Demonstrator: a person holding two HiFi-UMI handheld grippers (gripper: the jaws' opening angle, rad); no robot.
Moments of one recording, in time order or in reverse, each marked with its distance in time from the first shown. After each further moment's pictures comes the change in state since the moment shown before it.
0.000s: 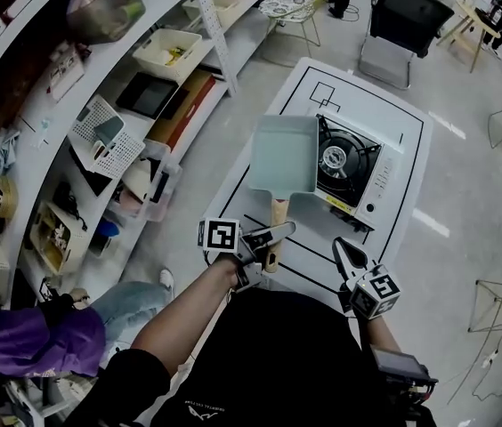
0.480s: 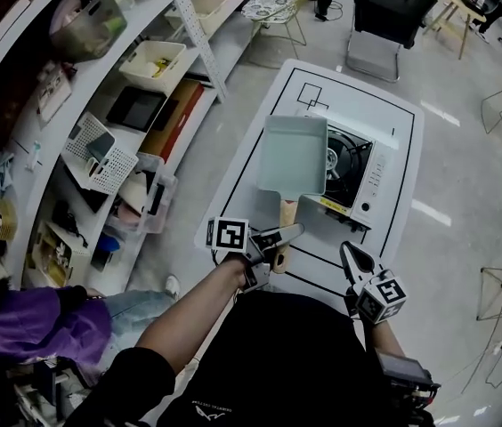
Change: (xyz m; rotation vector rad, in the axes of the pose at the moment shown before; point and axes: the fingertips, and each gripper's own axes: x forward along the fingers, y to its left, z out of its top) left arm 0.035 -0.003 -0.001 -0.001 0.092 -0.021; right arm -0.023 -0.019 0.001 0.026 -0.036 -0.084
